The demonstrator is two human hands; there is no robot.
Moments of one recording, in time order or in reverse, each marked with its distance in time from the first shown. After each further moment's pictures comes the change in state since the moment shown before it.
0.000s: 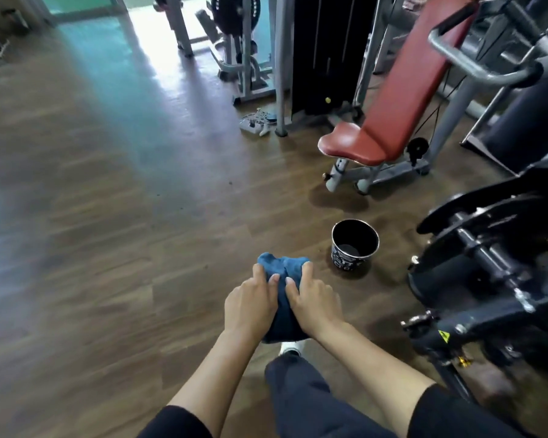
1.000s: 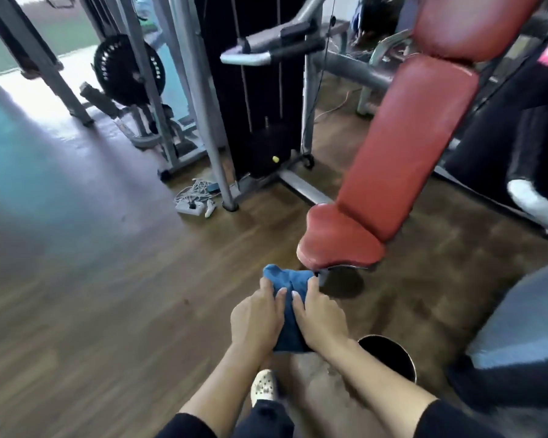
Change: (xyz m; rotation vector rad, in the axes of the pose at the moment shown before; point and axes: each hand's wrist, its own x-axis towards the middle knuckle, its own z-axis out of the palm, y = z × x) left_hand 0.630 0.097 -0.003 0.039 -0.124 0.292; right_hand 0.583 -0.015 -0.140 0.108 0.154 0.309
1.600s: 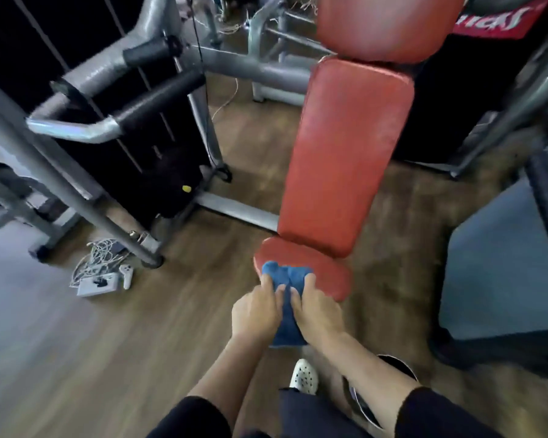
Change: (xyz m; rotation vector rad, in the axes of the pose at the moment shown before) left_hand 0.310 0.097 0.049 0.083 -0.305 0.418; right_hand 0.262 0.043 -0.061 0.073 0.131 0.440
